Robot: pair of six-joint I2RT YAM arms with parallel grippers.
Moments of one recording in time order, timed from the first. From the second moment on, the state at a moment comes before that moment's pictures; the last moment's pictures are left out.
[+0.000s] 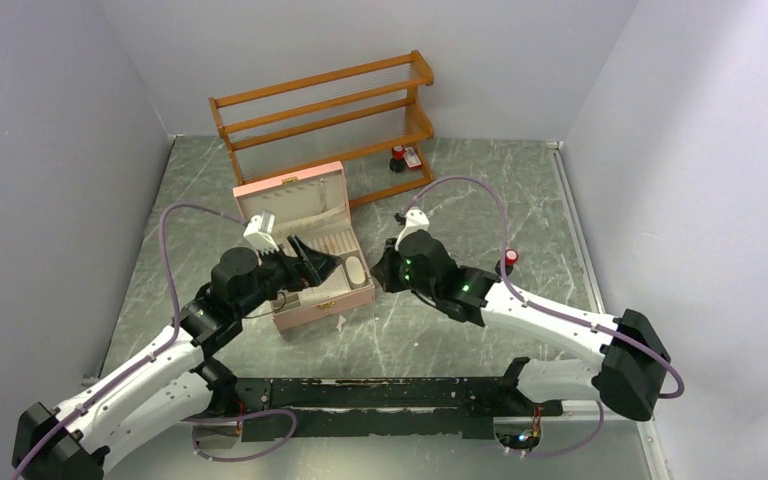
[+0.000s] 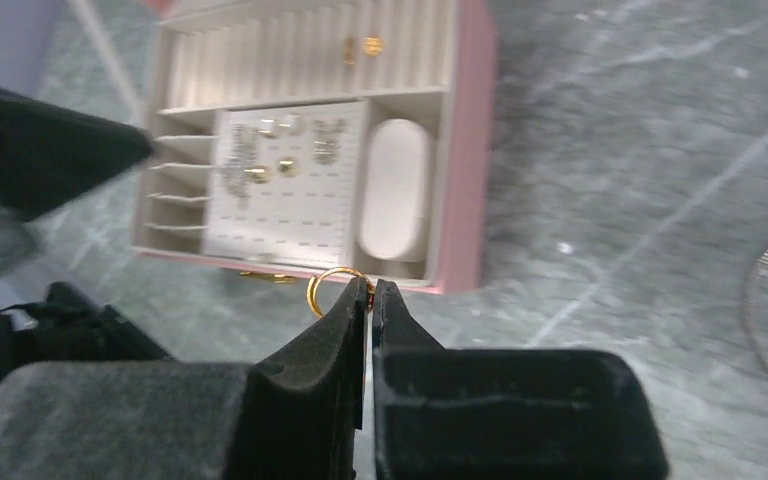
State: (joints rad) left arm -0.65 0.75 0.51 -0.01 0.01 -0.80; right arm 0.91 1.21 0.79 -0.14 0.19 0.59
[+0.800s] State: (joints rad) left arm -0.65 0.78 0.32 0.38 0.17 -1.03; right arm 1.02 1.30 0.88 0.01 0.16 0.70
